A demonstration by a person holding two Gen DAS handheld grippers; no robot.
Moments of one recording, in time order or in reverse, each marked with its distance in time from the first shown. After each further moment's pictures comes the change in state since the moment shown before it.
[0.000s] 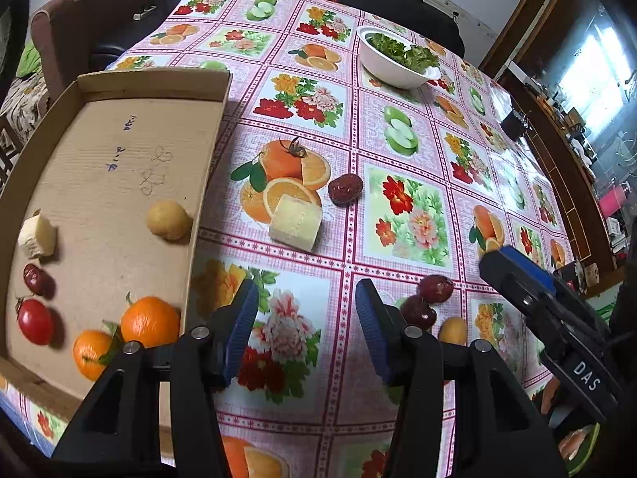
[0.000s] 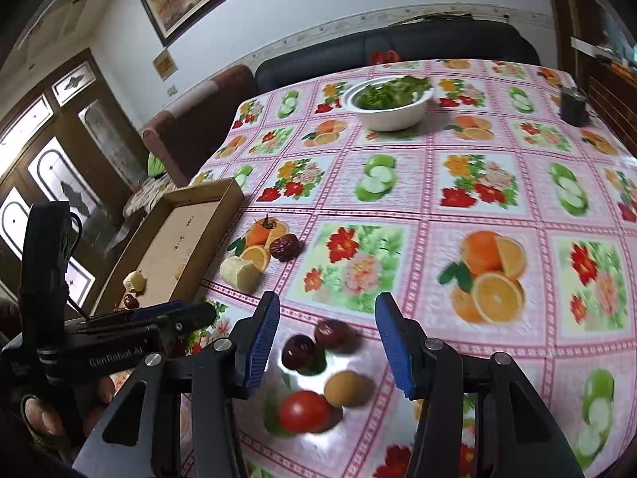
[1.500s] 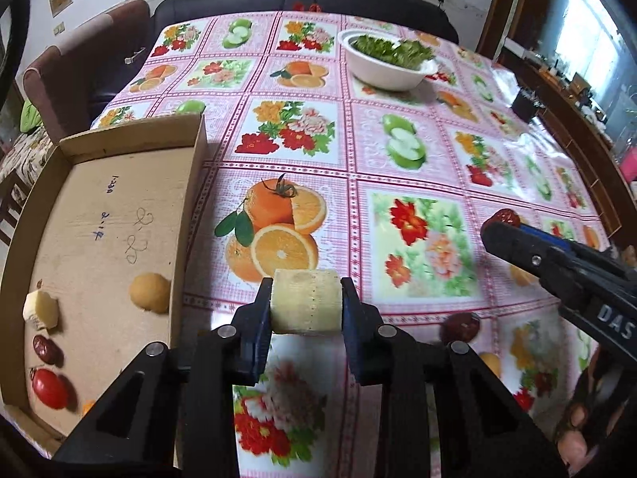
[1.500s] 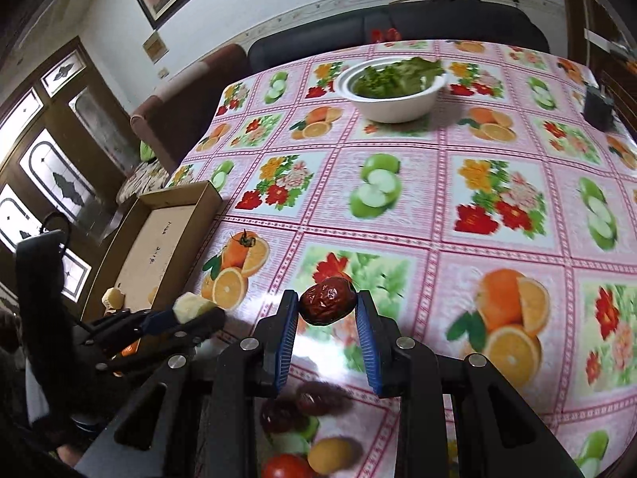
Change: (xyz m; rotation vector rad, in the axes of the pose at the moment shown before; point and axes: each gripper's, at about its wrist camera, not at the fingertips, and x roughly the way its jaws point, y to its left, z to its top) left arm 0.019 -0.027 0.019 0.142 -0.070 0.107; right arm 0.036 -0.019 0.037 0.023 0.075 -0.023
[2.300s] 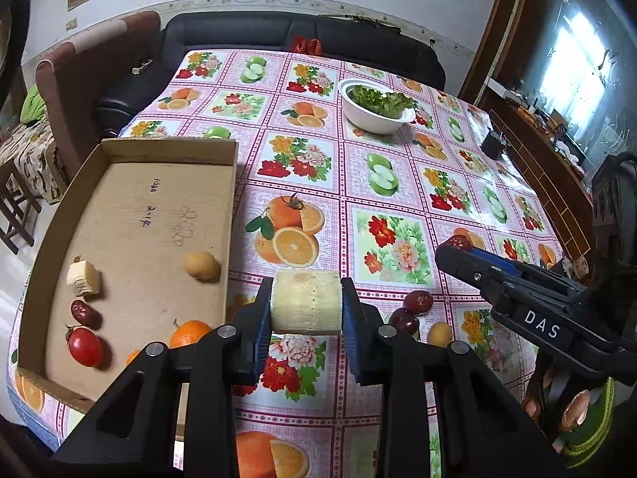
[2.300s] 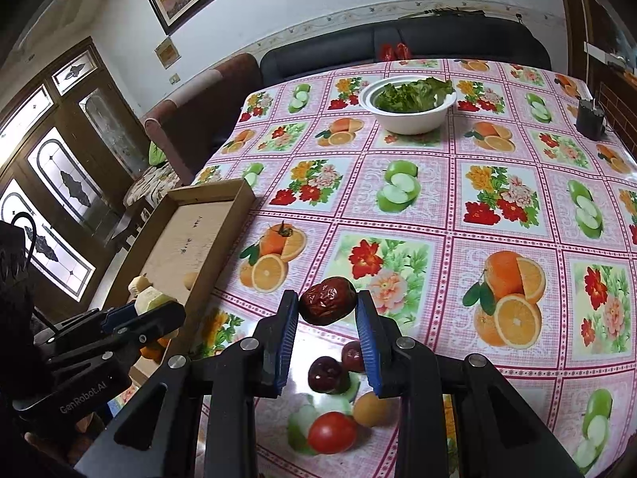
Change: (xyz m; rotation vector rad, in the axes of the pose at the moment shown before) left arm -0.072 0.028 -0.021 -0.063 -0.106 -0.077; right arm -0.030 0.039 -0.021 -0.037 -0.038 0.015
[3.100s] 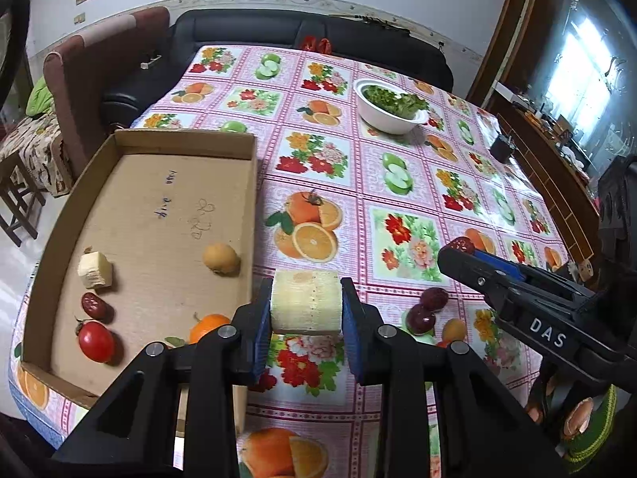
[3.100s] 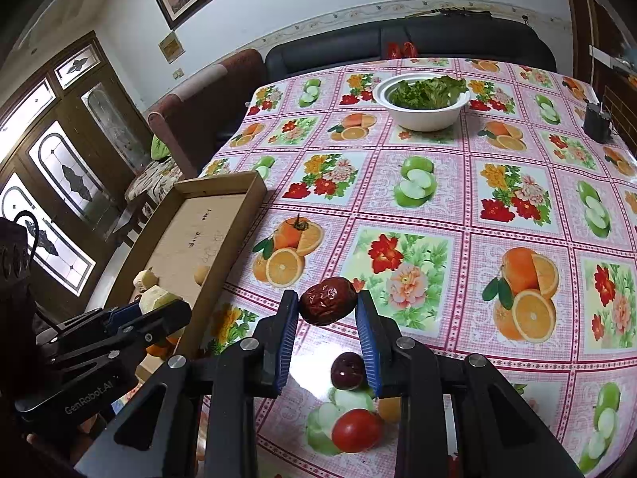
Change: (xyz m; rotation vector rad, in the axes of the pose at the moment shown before) left arm -0.002 0.018 -0.004 -0.025 -0.003 0.021; right arm 0.007 0.020 -0.003 -0.022 0.011 0.009
